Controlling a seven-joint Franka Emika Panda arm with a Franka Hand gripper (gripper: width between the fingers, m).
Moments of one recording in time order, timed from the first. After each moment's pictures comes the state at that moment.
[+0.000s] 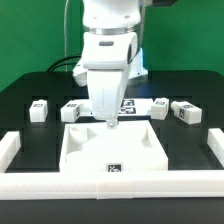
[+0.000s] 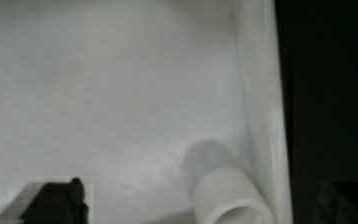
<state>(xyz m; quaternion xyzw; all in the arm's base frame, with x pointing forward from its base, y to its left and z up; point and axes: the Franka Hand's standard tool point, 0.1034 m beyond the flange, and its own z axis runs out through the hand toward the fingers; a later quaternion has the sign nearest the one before) 0.496 -0.030 0.052 -0.73 -0.68 0.04 0.06</state>
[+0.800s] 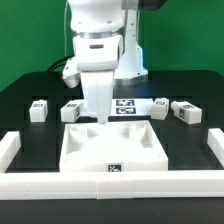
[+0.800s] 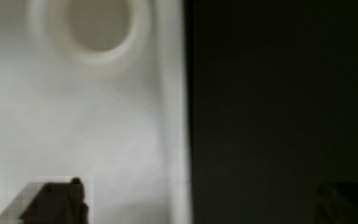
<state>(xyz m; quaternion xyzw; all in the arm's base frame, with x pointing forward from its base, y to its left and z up) 0.452 -0.050 0.039 -0.71 -0.70 0.04 0.07</state>
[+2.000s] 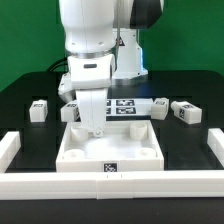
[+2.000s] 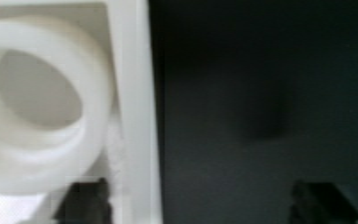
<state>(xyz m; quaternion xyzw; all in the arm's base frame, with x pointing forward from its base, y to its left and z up) 0.447 -0.058 0.011 -0.70 -0.71 0.04 0.07</state>
